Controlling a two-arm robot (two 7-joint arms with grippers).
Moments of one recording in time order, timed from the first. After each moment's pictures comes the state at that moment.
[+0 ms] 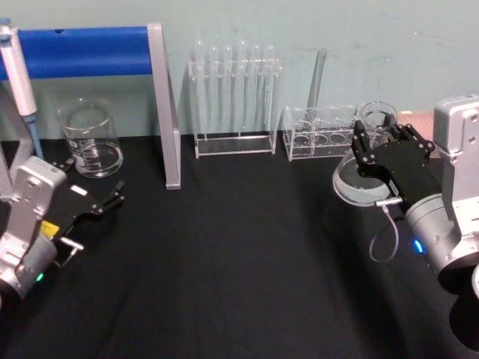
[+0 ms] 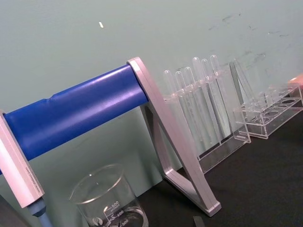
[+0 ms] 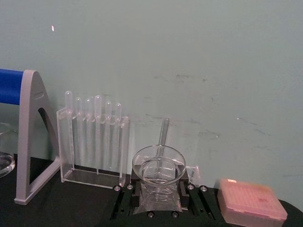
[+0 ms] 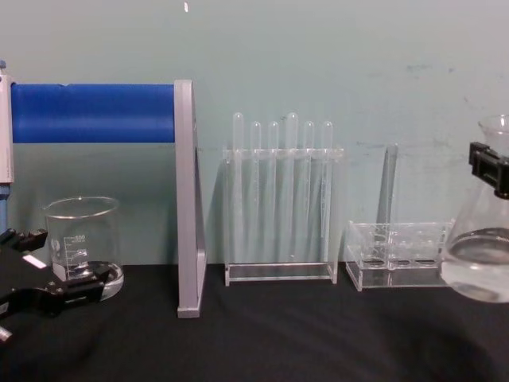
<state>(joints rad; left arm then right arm) -0.20 0.60 0.45 -1.41 -0.25 -0.12 0.03 0.00 0.23 -0.20 -1.84 0.10 0.16 -0.07</state>
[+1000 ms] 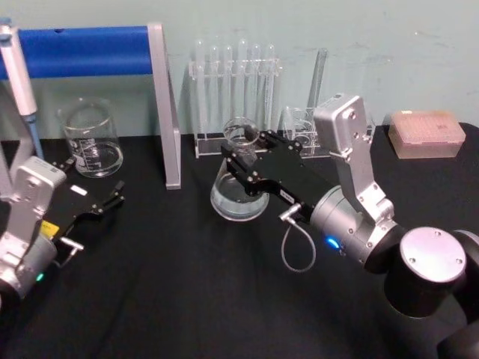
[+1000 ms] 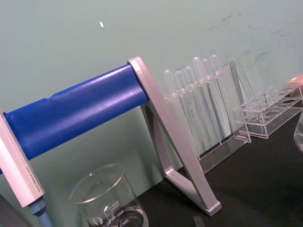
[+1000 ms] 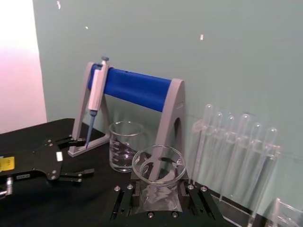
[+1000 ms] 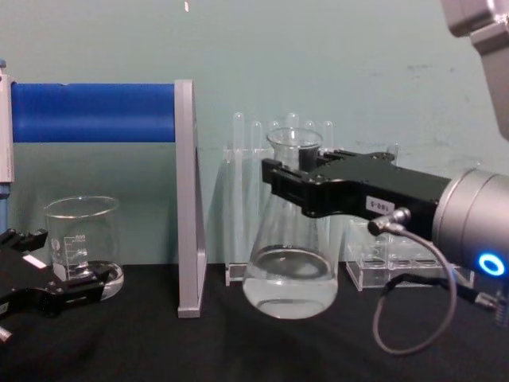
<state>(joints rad) -0.20 0.60 0.45 -1.41 -0.25 -0.12 0.03 0.19 0.21 -0.38 -1.66 0.16 0.11 0.31</state>
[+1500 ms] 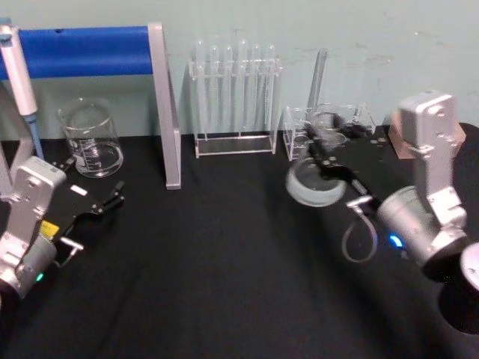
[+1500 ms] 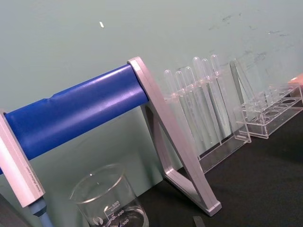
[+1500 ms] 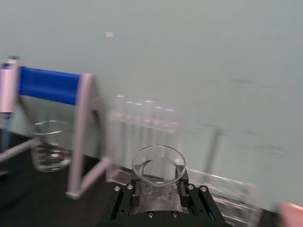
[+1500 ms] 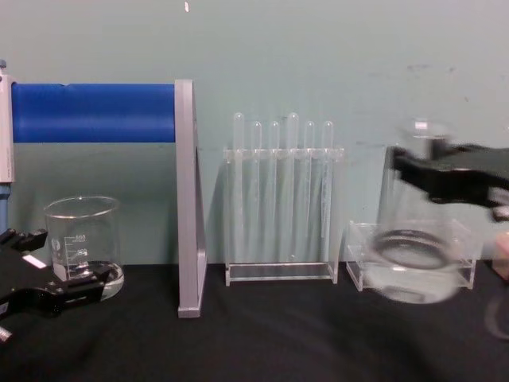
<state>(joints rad) -0.20 0.60 0.45 -1.41 -0.25 -0.12 0.03 0.08 0.23 -0.23 -1.75 0.15 0.12 0.15</state>
